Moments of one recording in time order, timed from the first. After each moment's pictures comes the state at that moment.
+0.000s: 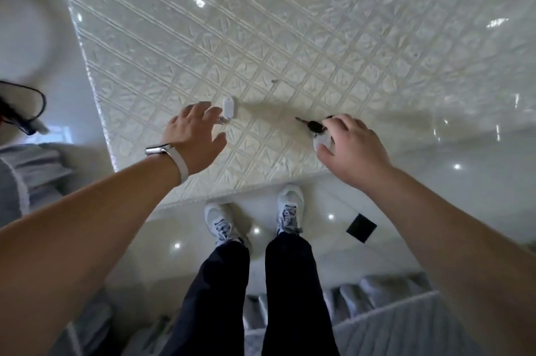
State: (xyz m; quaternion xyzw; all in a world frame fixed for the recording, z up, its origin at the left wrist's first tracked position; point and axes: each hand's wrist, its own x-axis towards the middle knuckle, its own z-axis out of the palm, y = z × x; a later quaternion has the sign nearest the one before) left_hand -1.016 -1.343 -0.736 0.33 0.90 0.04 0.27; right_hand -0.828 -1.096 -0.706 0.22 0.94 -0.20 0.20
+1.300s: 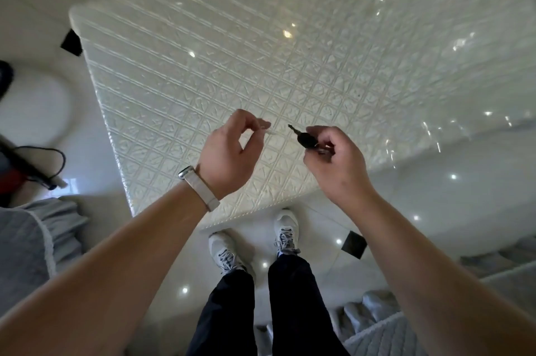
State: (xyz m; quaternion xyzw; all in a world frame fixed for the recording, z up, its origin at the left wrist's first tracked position) left_hand -0.978 -1.237 -0.573 0.31 0.81 0.45 0.21; right_hand -0.834 -1.096 -0.576 0.39 0.76 -0.52 -0.08
